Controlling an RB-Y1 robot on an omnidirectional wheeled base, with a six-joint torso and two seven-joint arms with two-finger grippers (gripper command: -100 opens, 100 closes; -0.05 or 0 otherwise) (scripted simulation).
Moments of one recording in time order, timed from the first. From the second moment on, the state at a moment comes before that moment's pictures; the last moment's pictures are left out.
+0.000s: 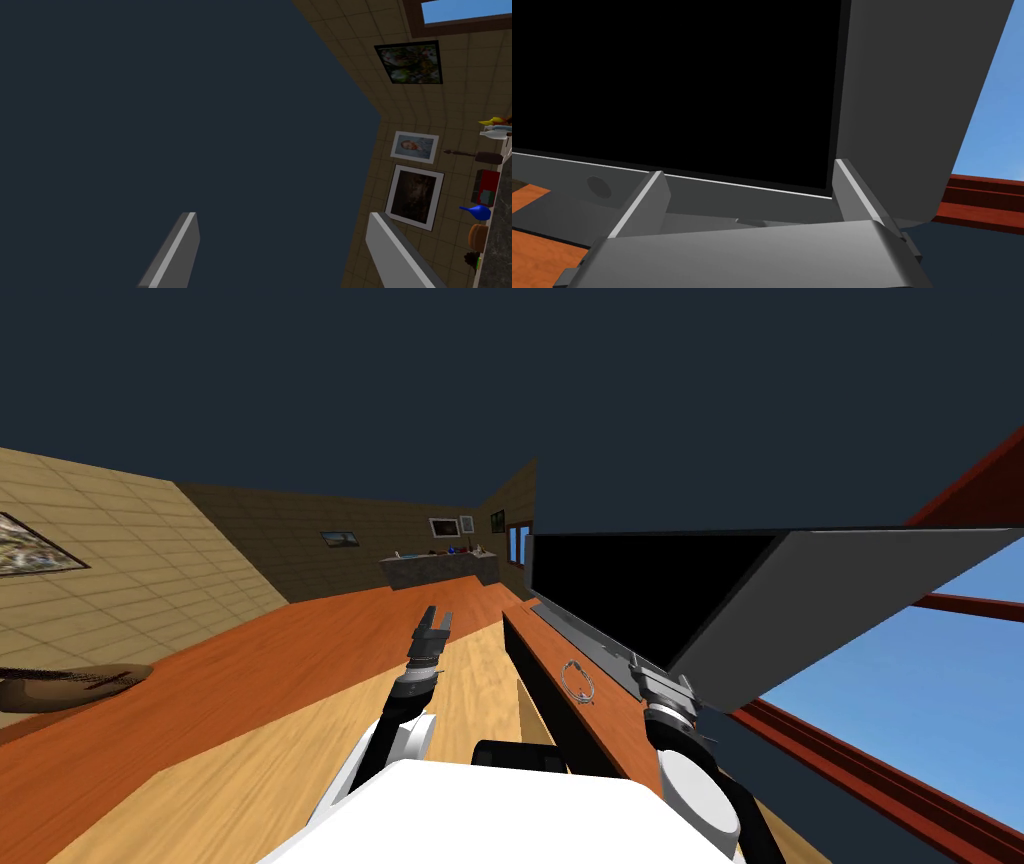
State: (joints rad) left arm 0.50 0.05 -0.04 -2.21 -0.12 -0.52 0.13; right arm 0.55 -0.17 -0.07 -1.98 -1.49 -0.51 -0.32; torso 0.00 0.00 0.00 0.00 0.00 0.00
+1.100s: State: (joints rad) left arm 0.50 0.05 -0.04 -2.21 -0.12 -0.52 0.13; right arm 0.57 -0.17 -0.10 -1.90 -1.81 -0.49 -0.36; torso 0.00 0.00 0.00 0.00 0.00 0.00
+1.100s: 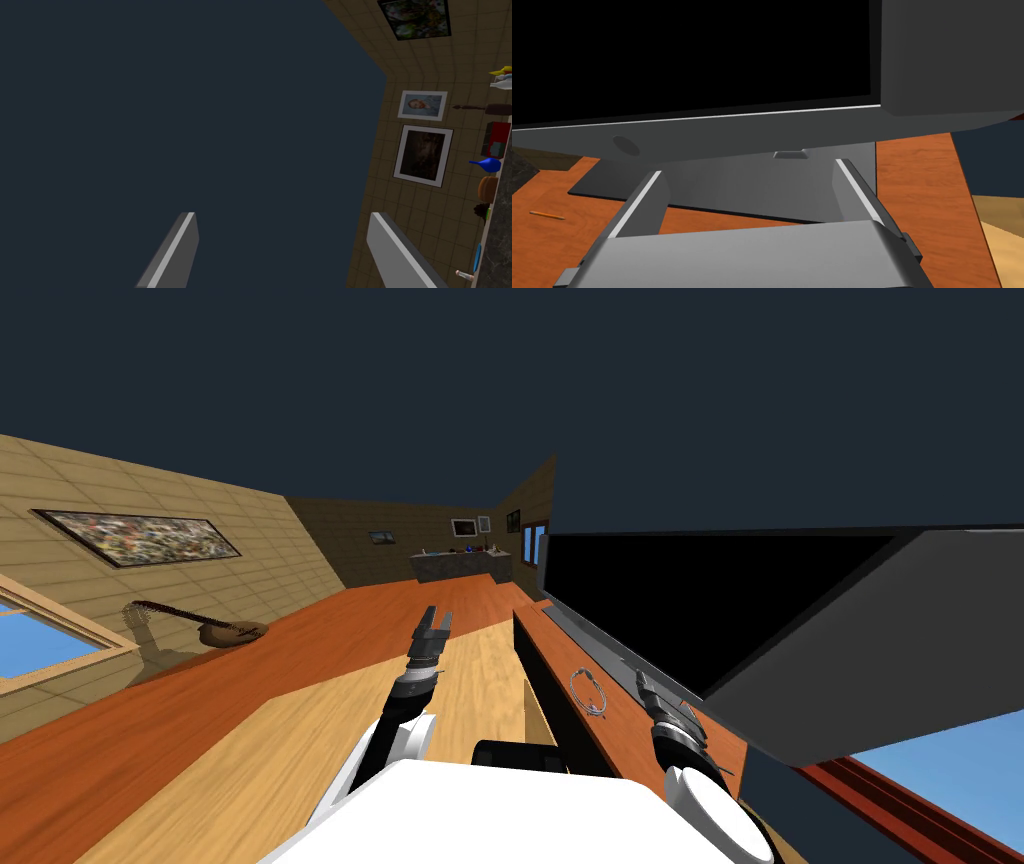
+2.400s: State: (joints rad) left arm 0.50 0.05 -0.04 -2.21 -0.12 -0.52 0.13; right arm 0.59 -0.16 -0.13 -1.81 -2.14 -0.46 -0.40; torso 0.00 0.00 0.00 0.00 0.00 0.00
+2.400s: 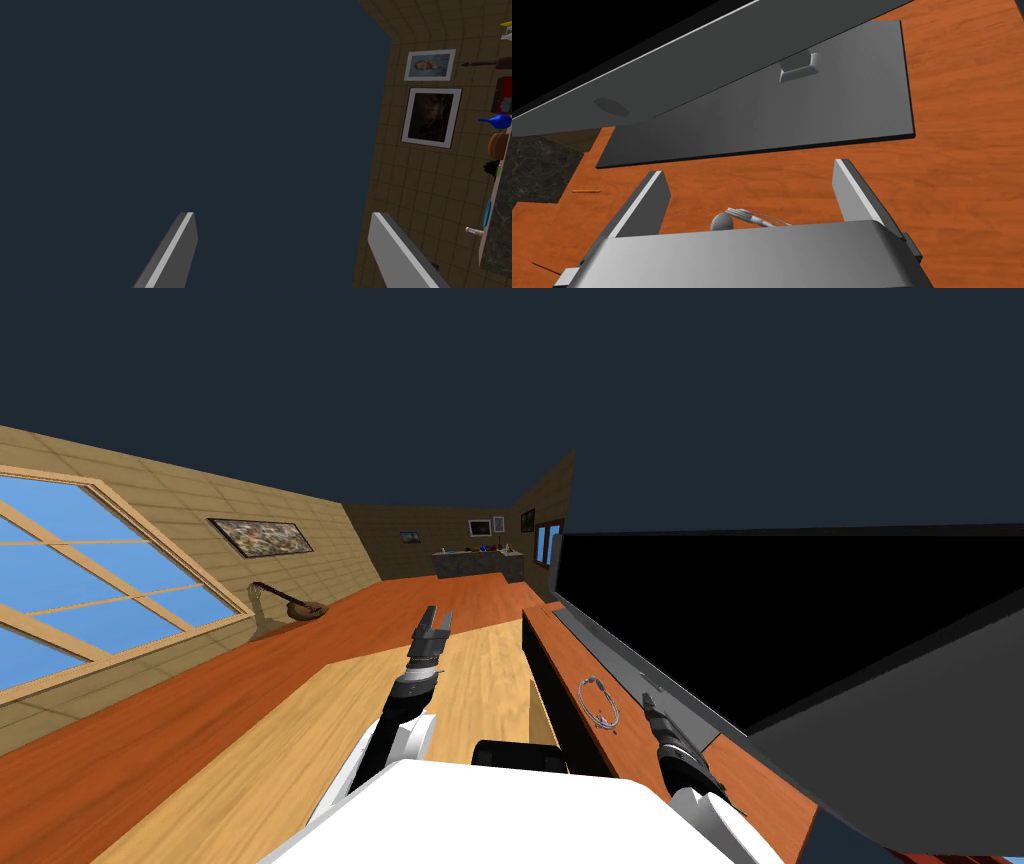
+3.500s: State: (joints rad) left arm 0.50 0.05 -0.04 -2.21 -0.12 -0.52 0.13; right arm 0.61 -0.13 -0.15 -1.72 -2.43 -0.43 -0.44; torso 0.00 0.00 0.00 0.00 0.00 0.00
